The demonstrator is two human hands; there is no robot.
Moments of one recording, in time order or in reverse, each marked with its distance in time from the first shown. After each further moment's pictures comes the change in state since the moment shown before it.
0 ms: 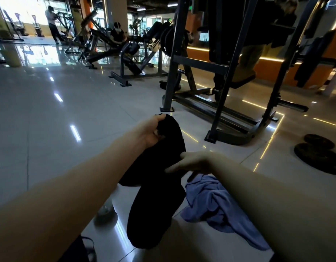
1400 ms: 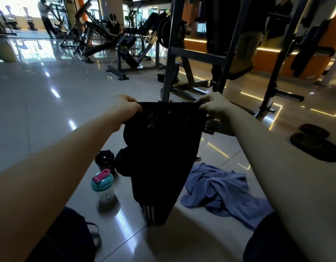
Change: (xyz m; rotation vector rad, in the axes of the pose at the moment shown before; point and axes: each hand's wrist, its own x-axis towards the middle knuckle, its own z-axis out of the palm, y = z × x) left_hand -0.042 0.034 -0.053 0.720 0.276 0.360; right_hand -0.071 -0.036 -0.083 0.170 0.604 -0.263
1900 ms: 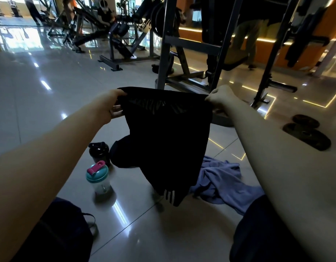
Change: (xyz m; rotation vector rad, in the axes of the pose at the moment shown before) left_hand 0.014 -0.025 -0.009 -0.522 -0.040 -0.226; right_hand 0.009 0.030 -0.022 -0.128 0.240 0.221
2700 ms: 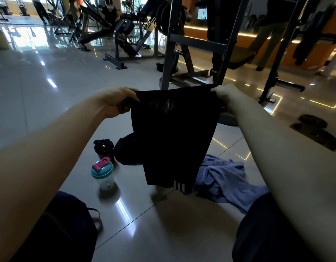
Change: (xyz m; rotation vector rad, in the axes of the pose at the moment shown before) left_hand -0.007 0.012 -0.002 0.187 -0.304 -0.025; right_hand 0.011 -0.005 0.001 0.329 -0.043 0.169
